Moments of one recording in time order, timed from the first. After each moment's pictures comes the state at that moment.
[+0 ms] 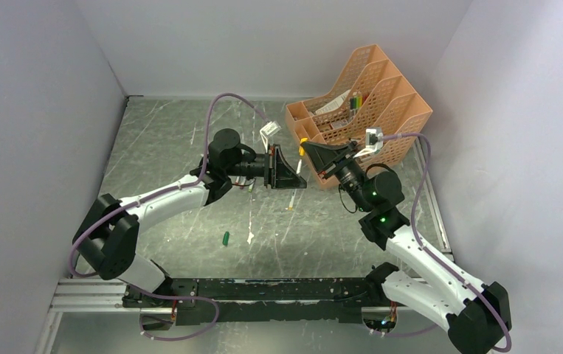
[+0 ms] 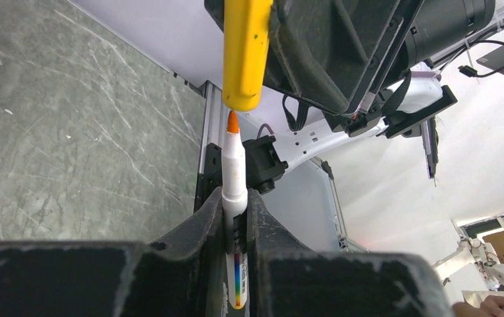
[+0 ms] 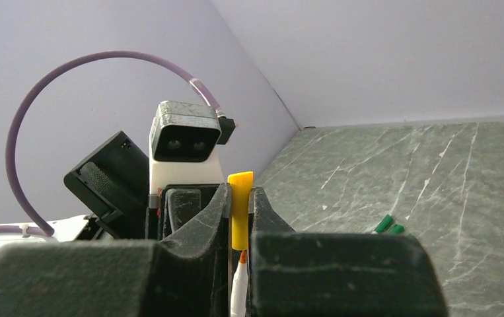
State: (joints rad) left arm -0.73 1.51 0.99 0.55 0.90 -0.79; right arm 0.58 0.88 0.60 0.59 -0.07 0.65
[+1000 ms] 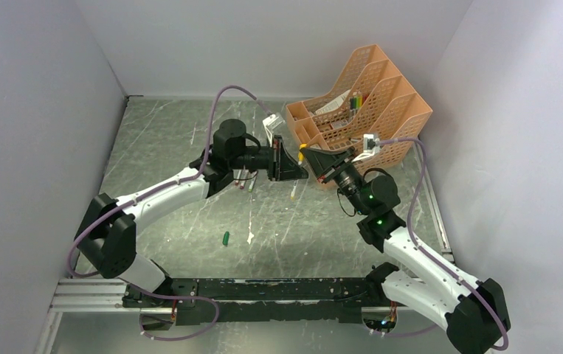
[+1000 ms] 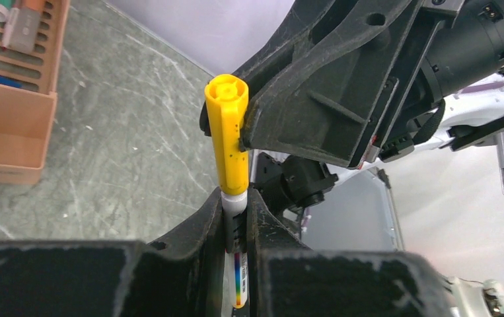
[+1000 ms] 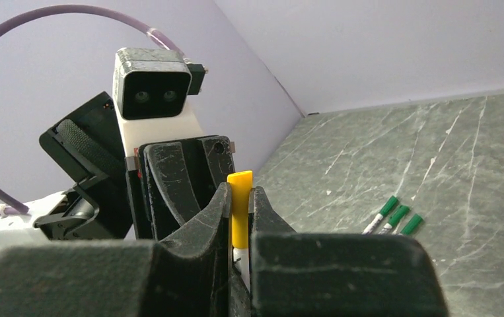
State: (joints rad) left arm -0.73 1.52 1.09 0.35 0.79 -0.60; right arm 0.57 0.88 0.53 0.63 -0.09 0.71
